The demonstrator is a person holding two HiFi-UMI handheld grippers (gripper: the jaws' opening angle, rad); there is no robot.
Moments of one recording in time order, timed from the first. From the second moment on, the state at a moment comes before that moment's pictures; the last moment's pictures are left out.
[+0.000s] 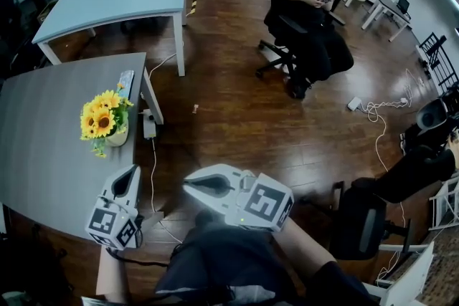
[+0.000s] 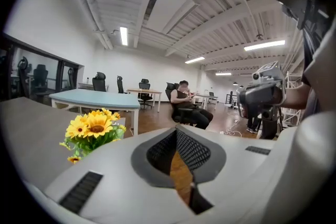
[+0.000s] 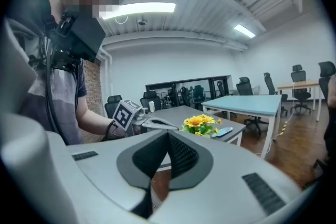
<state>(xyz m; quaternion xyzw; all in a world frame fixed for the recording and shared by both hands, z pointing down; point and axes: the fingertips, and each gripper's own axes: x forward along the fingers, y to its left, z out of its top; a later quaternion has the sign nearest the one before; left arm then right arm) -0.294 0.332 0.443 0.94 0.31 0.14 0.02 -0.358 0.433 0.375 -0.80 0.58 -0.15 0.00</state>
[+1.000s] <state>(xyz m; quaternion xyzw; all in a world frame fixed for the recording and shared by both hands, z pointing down) -0.284 0.323 0.313 0.99 0.13 0.02 -0.04 -0.319 0.422 0.293 -0.68 0.73 -0.01 -0.07</state>
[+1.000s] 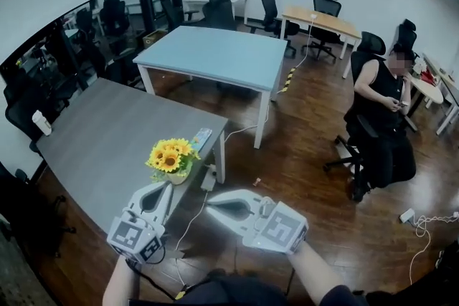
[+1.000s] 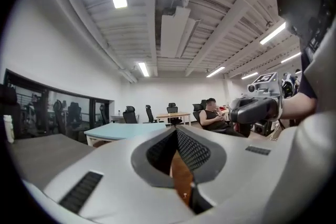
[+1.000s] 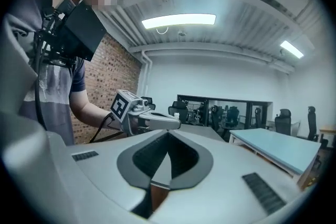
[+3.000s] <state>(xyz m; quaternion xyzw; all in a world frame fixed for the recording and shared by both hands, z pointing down) -0.327 0.471 0.395 0.97 0.11 0.17 -0.09 -0.271 0.633 0.359 -0.74 0.67 -0.05 0.04</state>
